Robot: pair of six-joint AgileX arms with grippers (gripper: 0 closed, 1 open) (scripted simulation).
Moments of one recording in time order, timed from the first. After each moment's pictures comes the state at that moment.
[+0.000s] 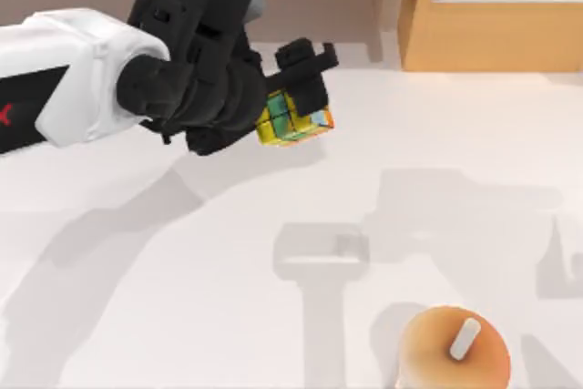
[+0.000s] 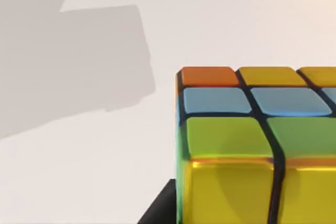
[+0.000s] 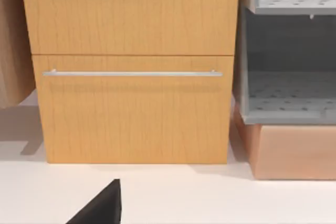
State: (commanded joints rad) left arm -0.59 1.68 1.15 -0.29 0.09 -0.75; right arm 0.00 0.00 0.00 0.00 0.00 0.00
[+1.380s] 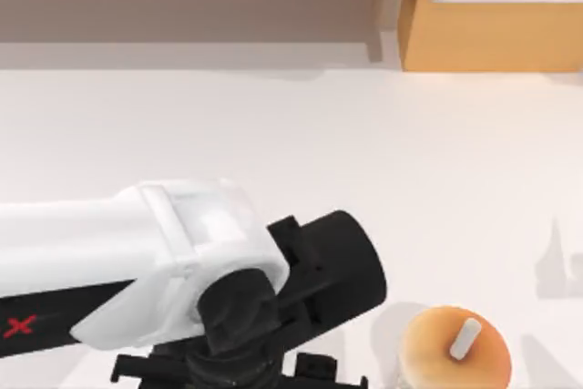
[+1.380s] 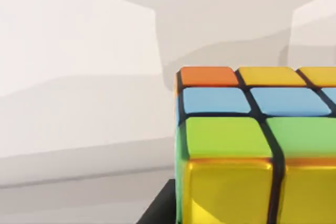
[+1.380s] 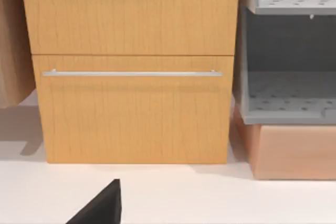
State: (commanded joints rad) left arm -1.11 1.53 1.01 -1.05 0.01 -0.95; right arm 0.00 0.00 0.00 0.00 0.00 0.00
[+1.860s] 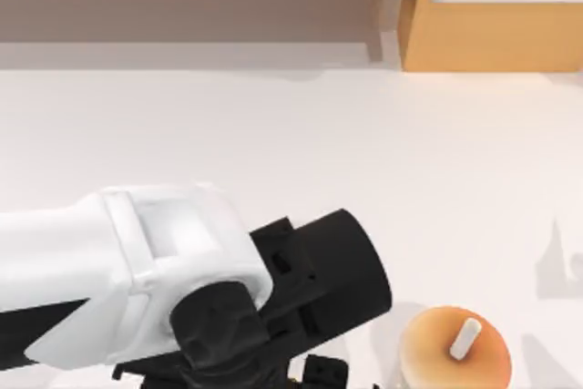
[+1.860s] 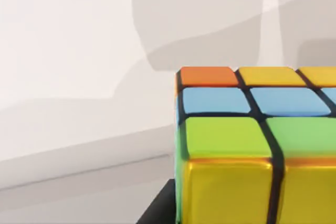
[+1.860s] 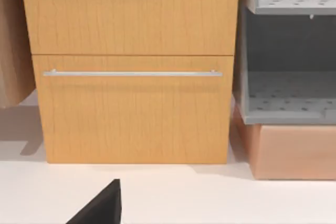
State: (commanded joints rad) left arm -1.15 1.47 1.04 -1.05 -0.01 -0.94; right arm 0.00 0.00 0.00 0.00 0.00 0.00
